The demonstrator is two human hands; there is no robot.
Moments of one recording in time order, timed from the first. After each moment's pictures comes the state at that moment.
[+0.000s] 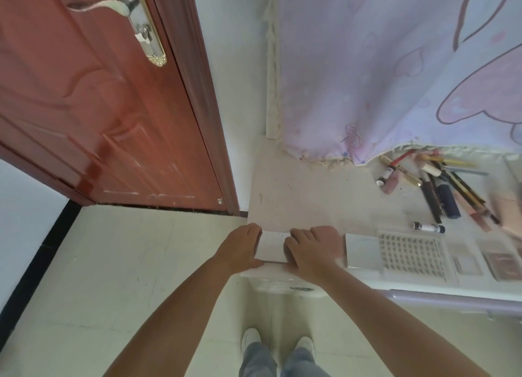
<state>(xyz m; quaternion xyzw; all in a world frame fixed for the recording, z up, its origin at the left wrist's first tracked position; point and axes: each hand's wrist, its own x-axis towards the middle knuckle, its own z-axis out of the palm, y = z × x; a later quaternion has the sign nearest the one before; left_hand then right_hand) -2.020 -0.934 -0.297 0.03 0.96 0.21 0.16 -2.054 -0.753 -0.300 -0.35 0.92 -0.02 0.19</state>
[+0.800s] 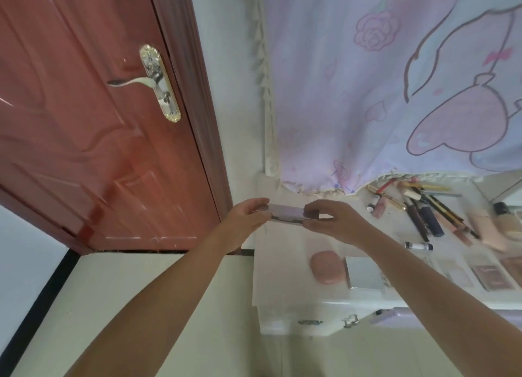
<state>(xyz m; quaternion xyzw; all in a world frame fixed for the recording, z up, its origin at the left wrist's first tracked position) -2.058 -0.954 -0.171 -0.10 0.67 0.73 0.13 -2.090 -0.743 -0.141 -0.19 0.87 -0.43 0.16</state>
